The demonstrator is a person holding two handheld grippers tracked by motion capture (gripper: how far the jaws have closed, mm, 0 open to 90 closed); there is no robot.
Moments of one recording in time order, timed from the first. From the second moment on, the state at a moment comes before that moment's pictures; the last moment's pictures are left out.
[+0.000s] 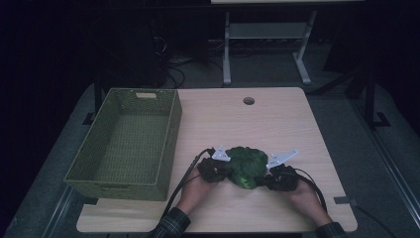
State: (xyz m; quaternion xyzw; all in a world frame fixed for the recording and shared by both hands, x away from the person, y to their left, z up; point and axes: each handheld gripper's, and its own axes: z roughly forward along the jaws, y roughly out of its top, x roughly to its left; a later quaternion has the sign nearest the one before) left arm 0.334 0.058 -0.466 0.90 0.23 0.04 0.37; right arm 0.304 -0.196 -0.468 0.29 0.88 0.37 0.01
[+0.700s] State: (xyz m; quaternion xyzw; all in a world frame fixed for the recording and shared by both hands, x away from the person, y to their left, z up) left arm 0.302 0.067 -0.430 0.88 0.21 0.04 0.42; right arm 0.336 -0.241 -0.420 0.32 0.83 0.44 0.09
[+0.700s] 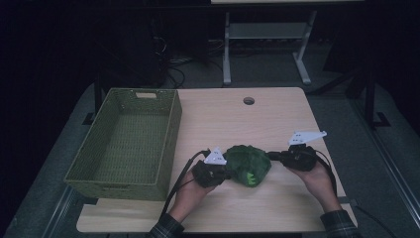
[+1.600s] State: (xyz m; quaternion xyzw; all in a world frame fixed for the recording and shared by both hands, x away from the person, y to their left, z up) left arm 0.310 0.045 -0.460 0.90 0.21 0.02 0.39; right arm 0.396 -0.211 -0.457 0.34 0.85 0.40 0.05
